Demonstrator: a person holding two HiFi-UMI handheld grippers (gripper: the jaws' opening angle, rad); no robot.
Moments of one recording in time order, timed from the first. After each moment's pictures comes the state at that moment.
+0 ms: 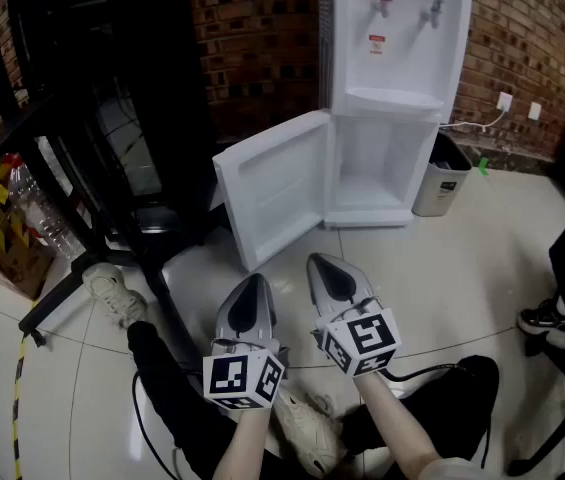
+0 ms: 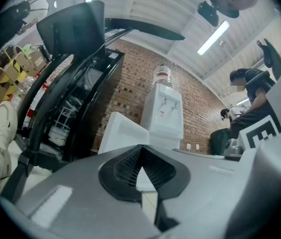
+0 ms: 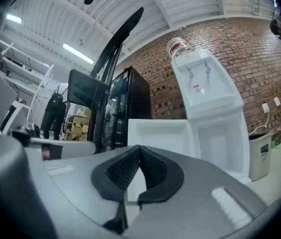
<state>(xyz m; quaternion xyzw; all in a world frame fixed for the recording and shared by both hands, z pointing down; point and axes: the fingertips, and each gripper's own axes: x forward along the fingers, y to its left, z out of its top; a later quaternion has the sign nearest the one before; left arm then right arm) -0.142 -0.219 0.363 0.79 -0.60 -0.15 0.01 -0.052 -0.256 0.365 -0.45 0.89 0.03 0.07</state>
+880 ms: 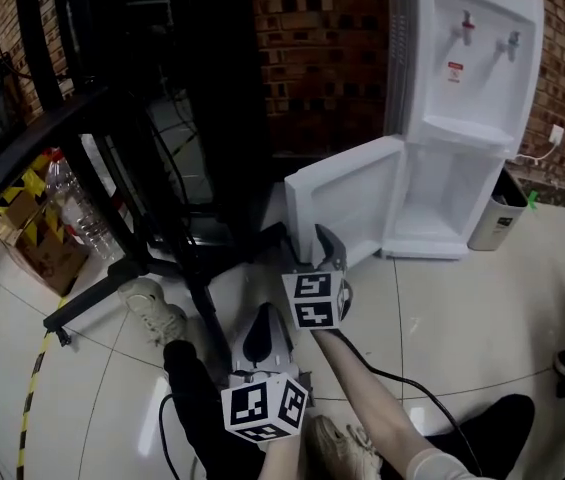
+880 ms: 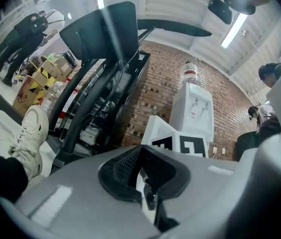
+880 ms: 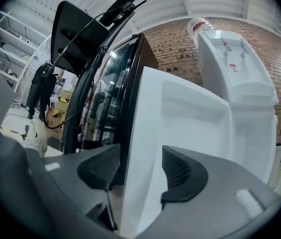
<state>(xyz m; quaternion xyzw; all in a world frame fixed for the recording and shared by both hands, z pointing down) -0.226 -0.221 0.379 0.70 -0.69 -0.16 0.07 -0.200 -0.395 0.401 -0.51 0.86 0.05 -0.04</state>
